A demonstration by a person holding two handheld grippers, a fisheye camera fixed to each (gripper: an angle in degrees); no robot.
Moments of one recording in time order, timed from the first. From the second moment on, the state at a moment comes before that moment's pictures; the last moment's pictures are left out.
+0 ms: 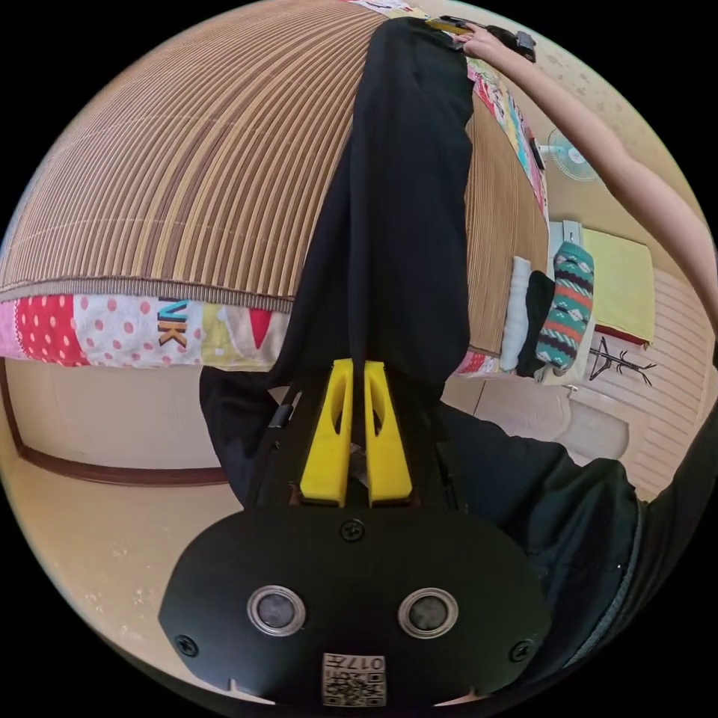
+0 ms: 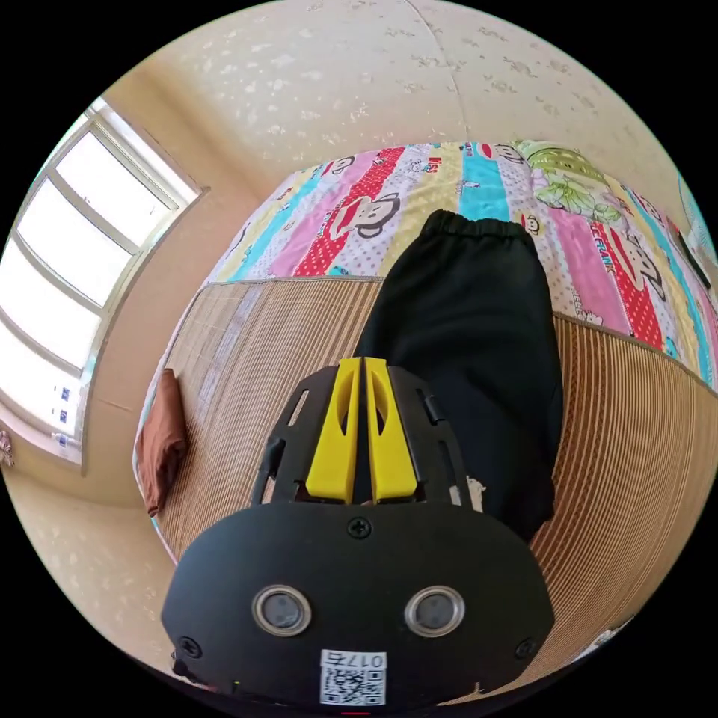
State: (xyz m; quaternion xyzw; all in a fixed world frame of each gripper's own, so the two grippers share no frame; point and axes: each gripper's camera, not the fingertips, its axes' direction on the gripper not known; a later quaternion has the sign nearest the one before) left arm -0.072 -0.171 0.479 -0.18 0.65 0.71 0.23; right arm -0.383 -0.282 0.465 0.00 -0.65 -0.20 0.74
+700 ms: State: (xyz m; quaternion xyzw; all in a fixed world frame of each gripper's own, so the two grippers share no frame) left arm -0.064 -0.227 0.420 -0.26 0.54 0.79 -0.10; right arm -0.118 0.086 0.494 -0.26 -0.47 -0.40 0.74
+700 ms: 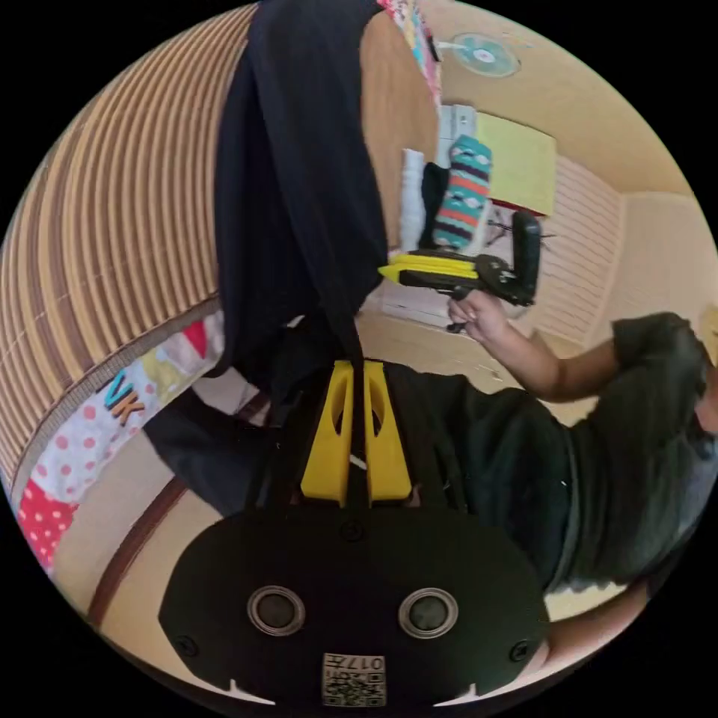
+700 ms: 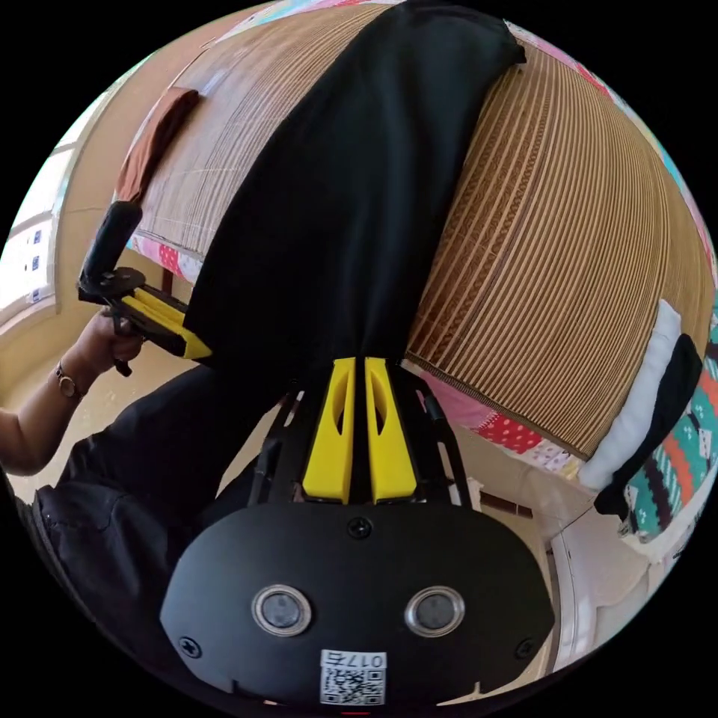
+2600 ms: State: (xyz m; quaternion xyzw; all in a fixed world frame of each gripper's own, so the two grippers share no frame) left arm -0.440 -0.547 0.278 -0.06 0.76 0.51 -0.39; right arm 0.300 -0.151 0.359 0.05 -0.90 -0.13 0.41
